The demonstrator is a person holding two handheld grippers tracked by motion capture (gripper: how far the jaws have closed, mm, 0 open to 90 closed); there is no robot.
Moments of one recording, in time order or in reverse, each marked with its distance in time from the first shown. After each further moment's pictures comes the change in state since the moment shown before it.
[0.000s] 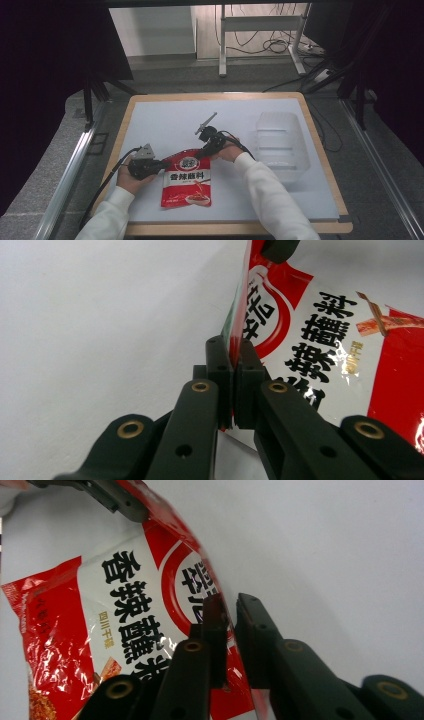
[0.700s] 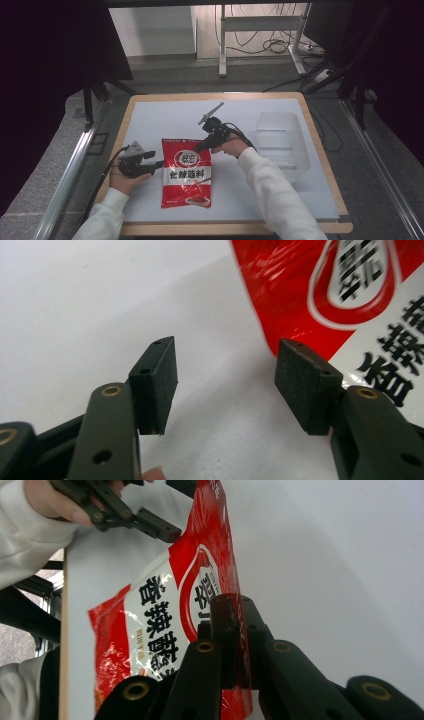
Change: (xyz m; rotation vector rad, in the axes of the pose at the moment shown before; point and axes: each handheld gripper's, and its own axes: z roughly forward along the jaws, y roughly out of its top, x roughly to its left) left arm 0.009 -0.009 -0.020 -0.033 0.162 -0.128; right arm 0.011 0.014 -0.043 -0.084 0.052 0.017
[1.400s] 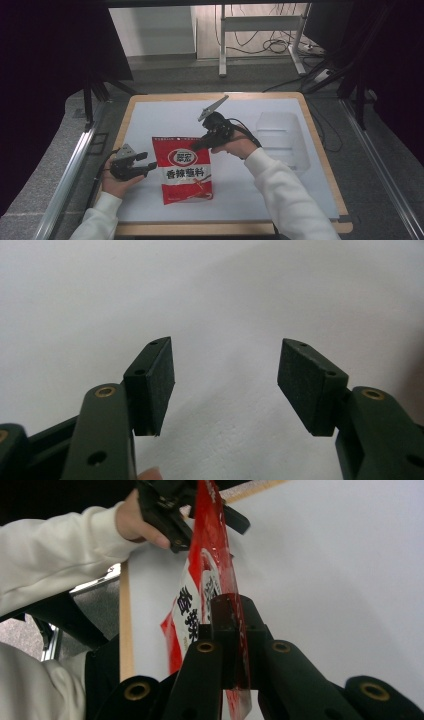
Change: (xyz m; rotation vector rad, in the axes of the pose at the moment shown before) left arm 0.007 -0.013 -0.018 -0.020 0.028 -0.042; right arm 0.060 0.020 -0.055 -0.081 0.020 -0.104
